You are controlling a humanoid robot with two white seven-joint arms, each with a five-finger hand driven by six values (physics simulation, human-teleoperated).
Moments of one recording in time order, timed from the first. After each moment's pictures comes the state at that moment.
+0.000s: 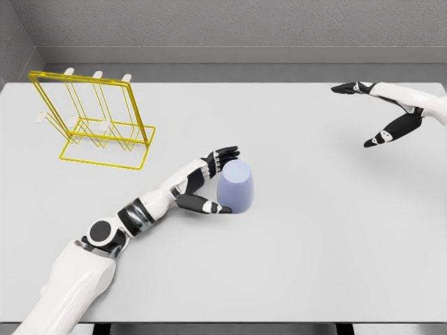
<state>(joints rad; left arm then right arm) -0.28 0.21 -0.48 -1.21 0.43 -0.34 -0.57 -0.90 -0.90 0.97 -1.05 -0.44 -0.61 0.61</state>
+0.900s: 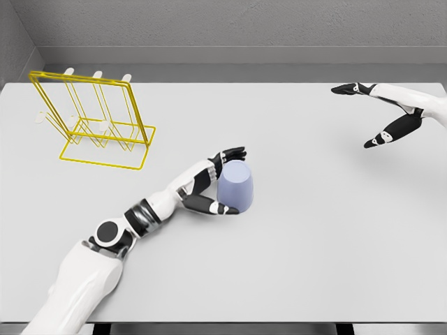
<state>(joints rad) -0.28 0.18 -0.48 -1.21 0.41 -0.34 -0.57 -0.89 -0.90 0.96 -1.05 -0.44 -0.61 0.61</state>
